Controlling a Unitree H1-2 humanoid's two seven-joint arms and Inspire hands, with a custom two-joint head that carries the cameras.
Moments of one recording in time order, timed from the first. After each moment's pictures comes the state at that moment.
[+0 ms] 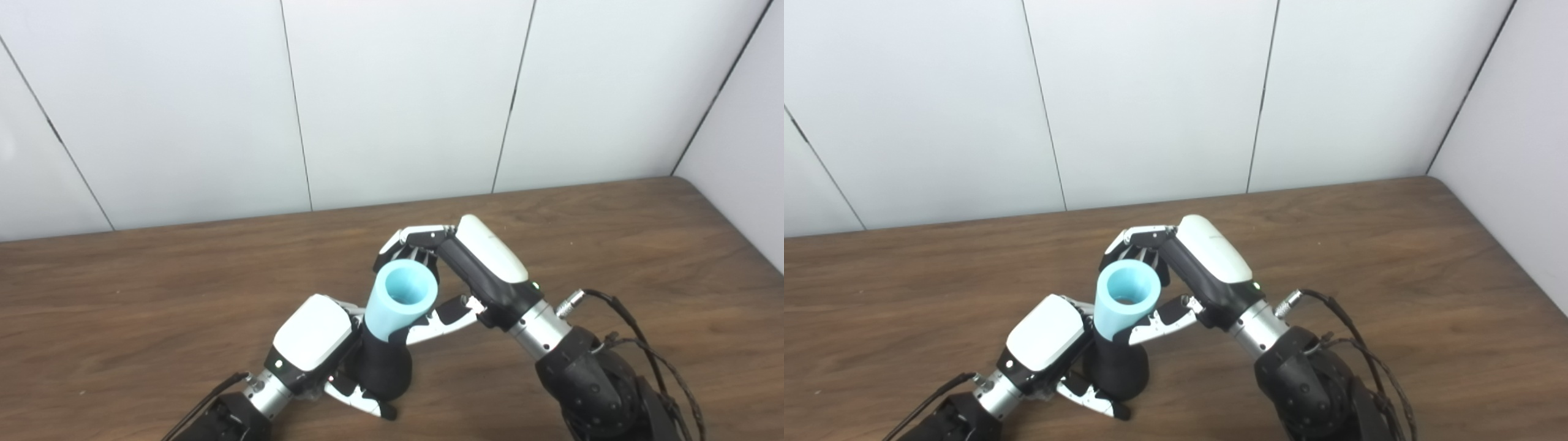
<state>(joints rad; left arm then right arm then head) -0.41 0.29 -0.64 0.31 1.02 -0.39 0.33 -0.19 -0.22 0.20 -0.52 -0.61 0.05 0.26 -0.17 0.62</state>
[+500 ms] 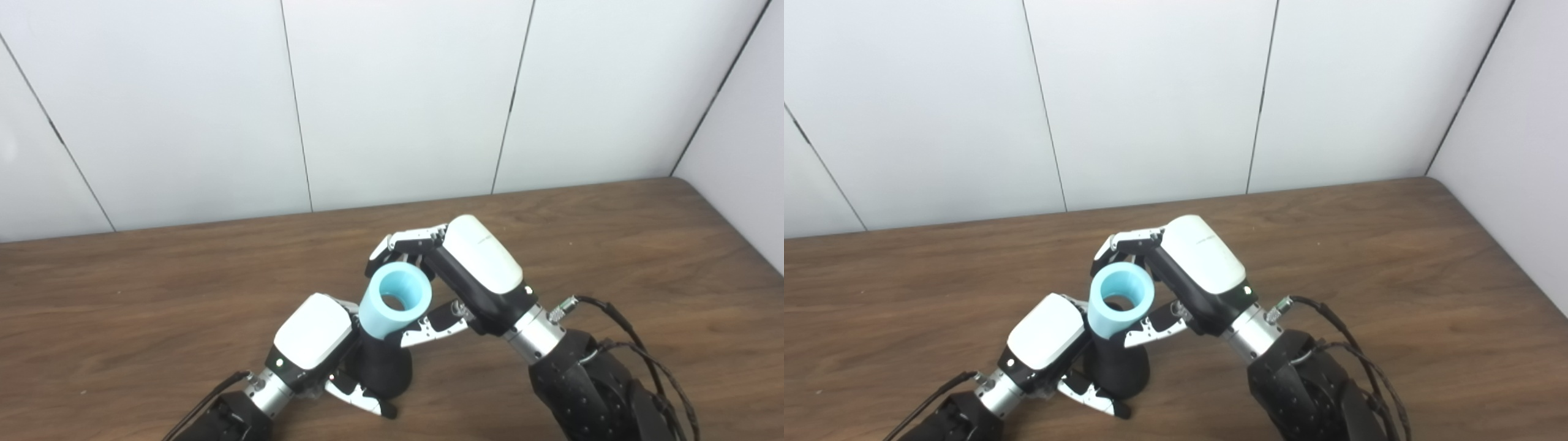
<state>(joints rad) -0.41 0.28 -0.64 0.33 1.02 -0.39 0.34 -0.19 -0.22 0.21 -0.51 -0.72 -0.02 0.23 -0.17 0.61</state>
